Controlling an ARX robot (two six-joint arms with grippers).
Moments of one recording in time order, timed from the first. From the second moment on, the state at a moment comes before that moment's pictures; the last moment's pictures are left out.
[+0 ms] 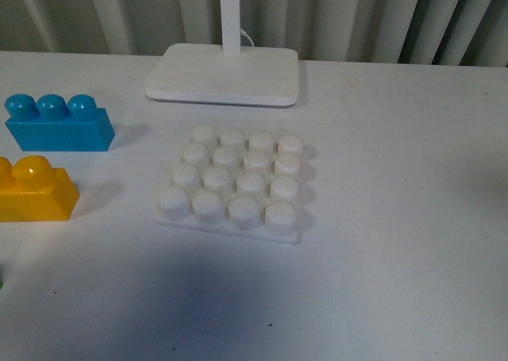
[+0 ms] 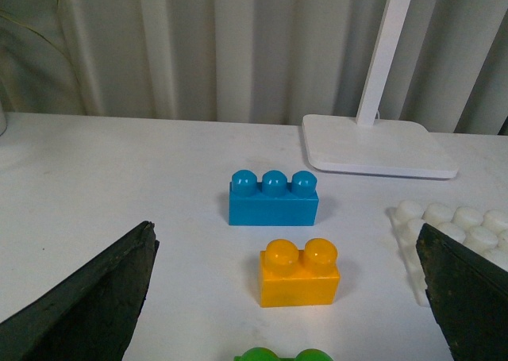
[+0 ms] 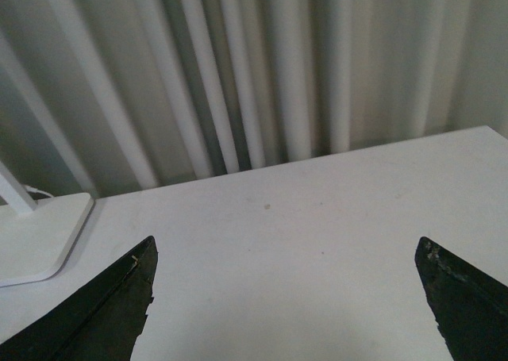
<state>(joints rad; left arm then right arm) 0.00 0.00 0.01 0.00 0.00 0.00 -0.33 0.80 0.40 0.33 -0.31 0.10</state>
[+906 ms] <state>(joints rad) 0.00 0.00 0.01 0.00 0.00 0.00 0.00 0.35 0.05 0.30 0.00 0.00</state>
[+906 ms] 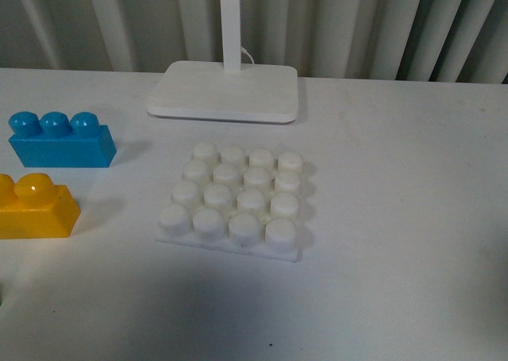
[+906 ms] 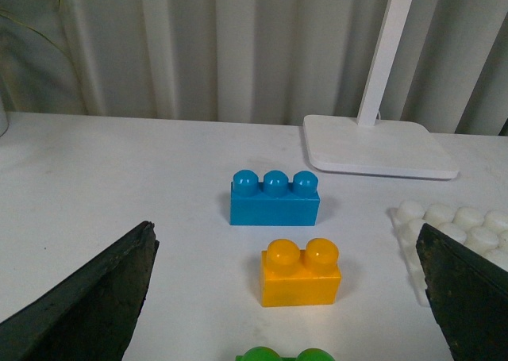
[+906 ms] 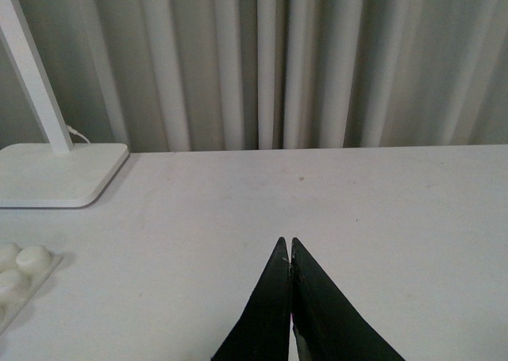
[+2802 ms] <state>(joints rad) 0.09 0.25 0.10 0.00 0.05 -0.07 0.00 0.00 0.01 0.00 0.00 0.00</state>
